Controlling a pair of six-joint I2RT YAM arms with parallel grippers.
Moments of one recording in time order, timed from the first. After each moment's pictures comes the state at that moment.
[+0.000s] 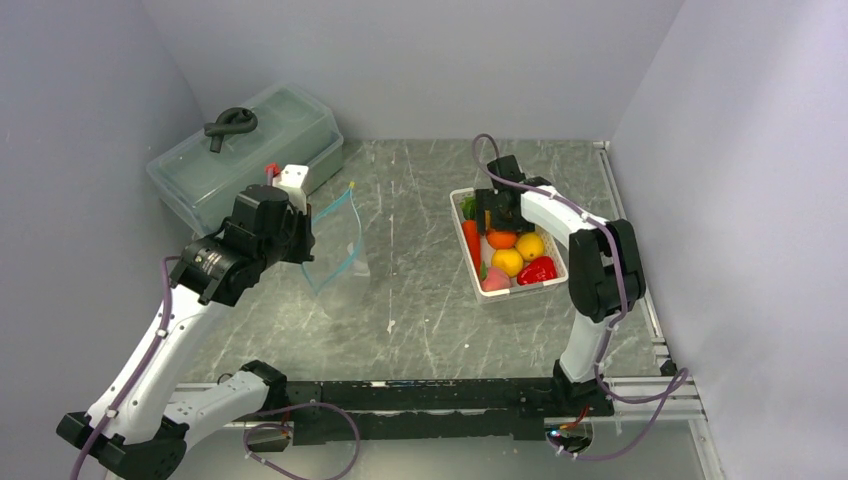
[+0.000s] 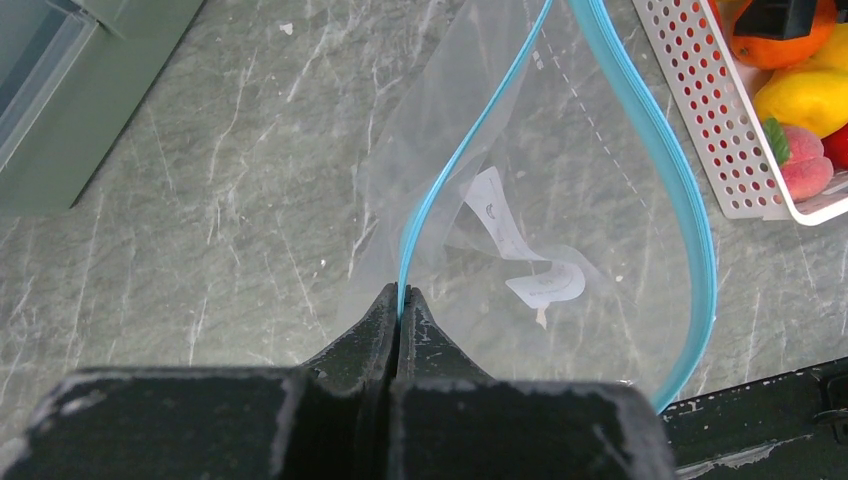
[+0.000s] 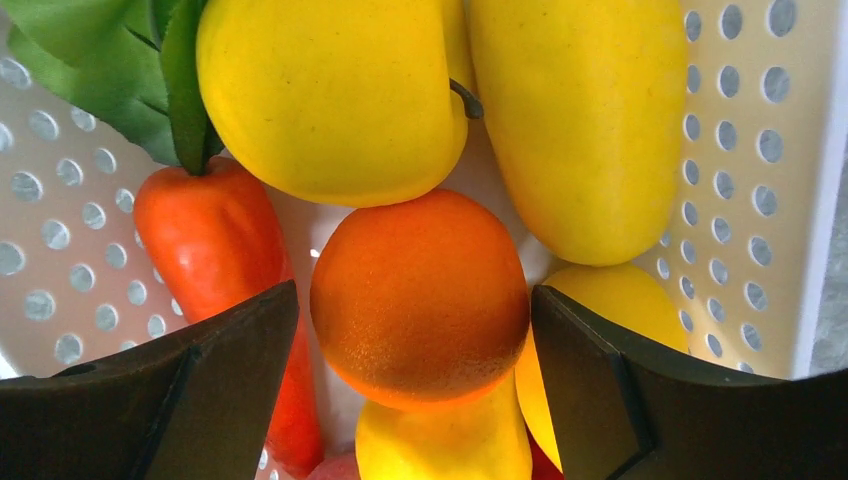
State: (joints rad) left arm -0.48 0.96 1.25 -0.93 -0.15 -0.26; right arm 0.31 1.83 1.33 -0.59 0.18 0.29
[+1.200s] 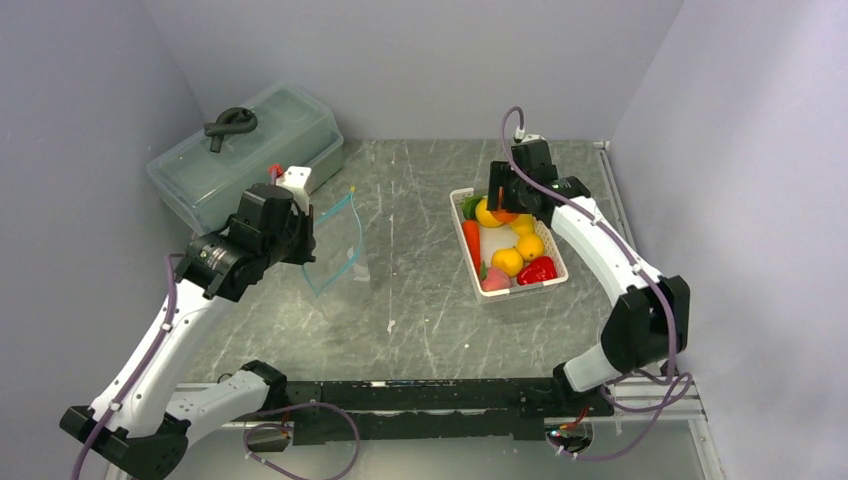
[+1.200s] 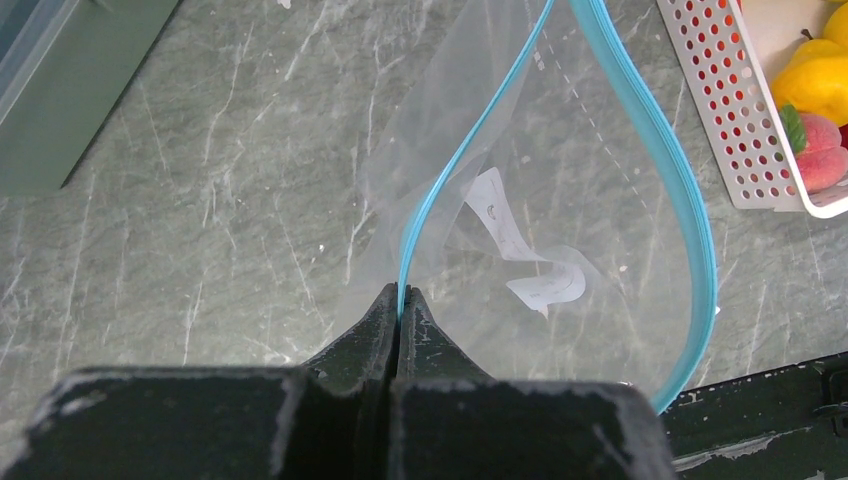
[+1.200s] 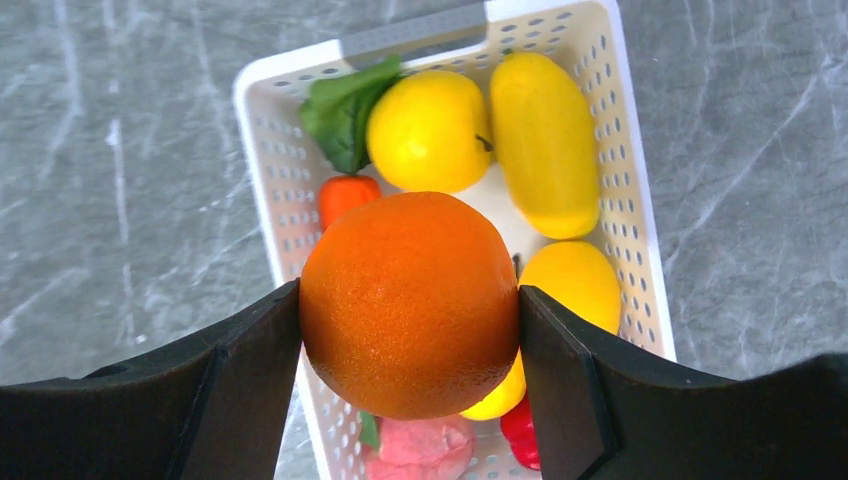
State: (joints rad) left arm -0.48 0.98 1.25 -0.96 -0.15 -0.27; right arm 0.32 1.52 1.31 -0.59 0.17 0.31
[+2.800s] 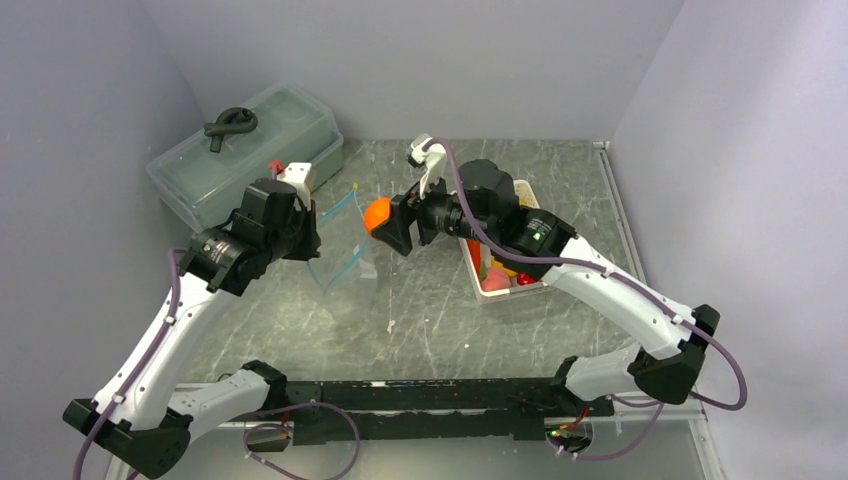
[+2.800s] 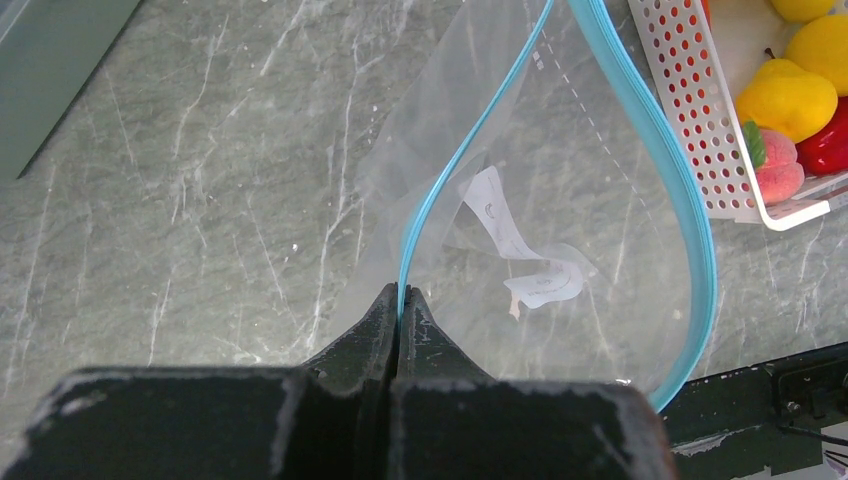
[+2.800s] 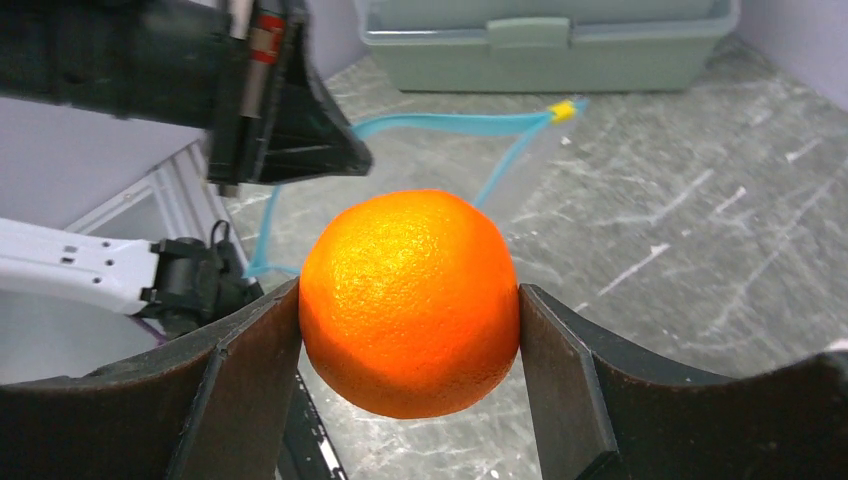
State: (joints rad) left arm -0.48 1.02 1.28 -0.96 -0.13 -0.34; right arm 0.93 1.33 1.48 -0.42 -0.12 0.18
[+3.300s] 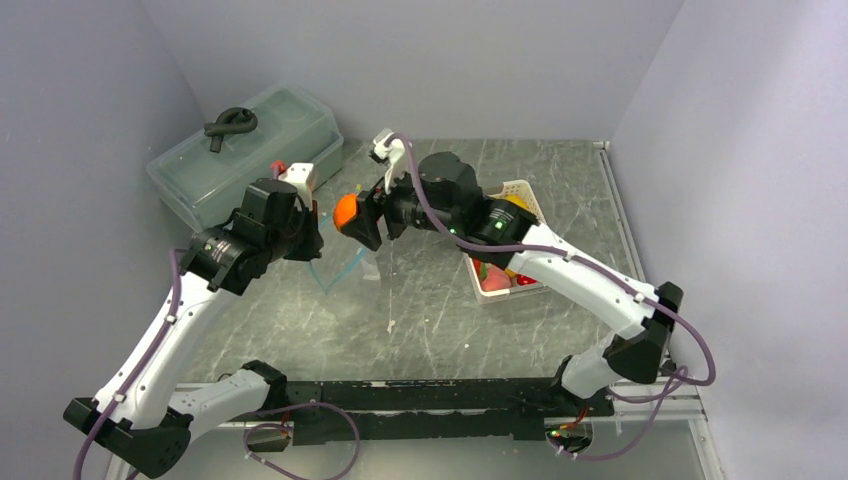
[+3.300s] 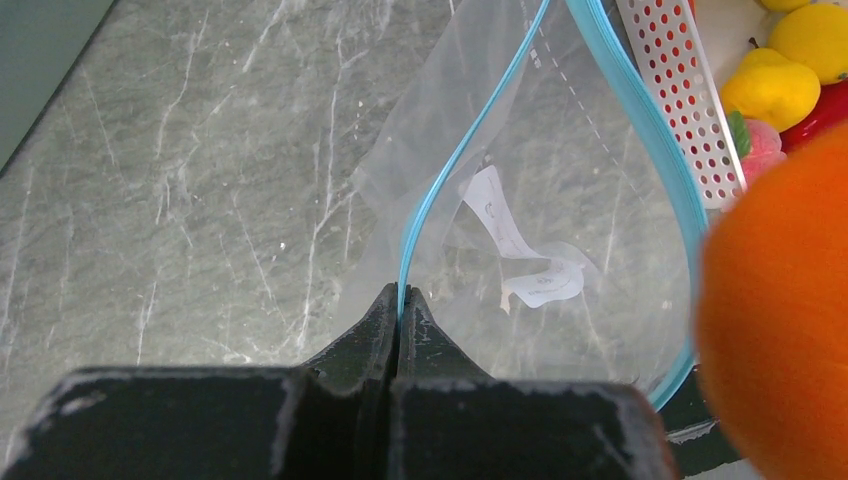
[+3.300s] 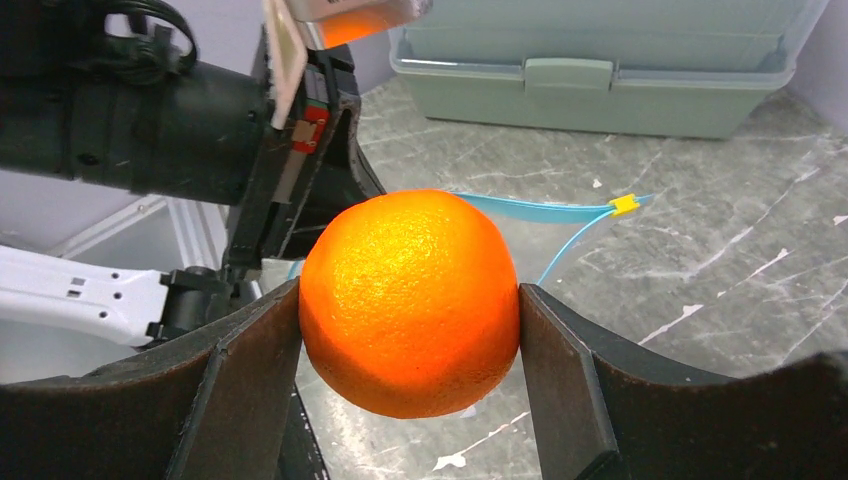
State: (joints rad) left arm -0.48 1.02 1.28 -0.96 -0.10 -0.34; right arm 0.99 1.47 1.60 -0.34 -0.14 0.16
